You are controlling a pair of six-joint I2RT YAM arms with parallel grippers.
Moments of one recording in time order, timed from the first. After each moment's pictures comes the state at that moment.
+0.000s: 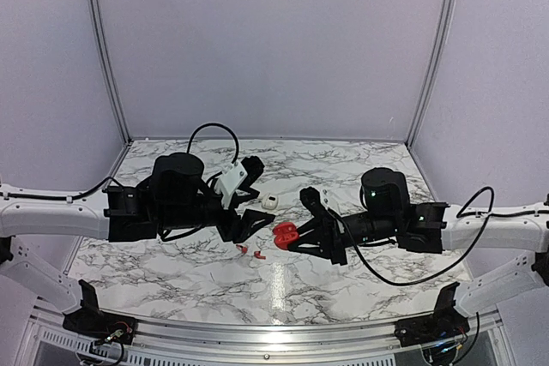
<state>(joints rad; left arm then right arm) -1.09 1.35 0.92 0.06 -0.01 0.04 0.97 1.20 0.69 0.10 -0.57 -0.06</state>
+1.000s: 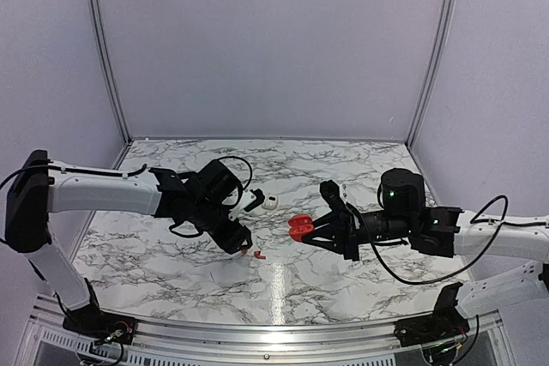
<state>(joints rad) -0.93 1.63 1.08 -0.47 0.06 -0.06 0.90 1.08 0.61 0.12 -0.55 -0.04</state>
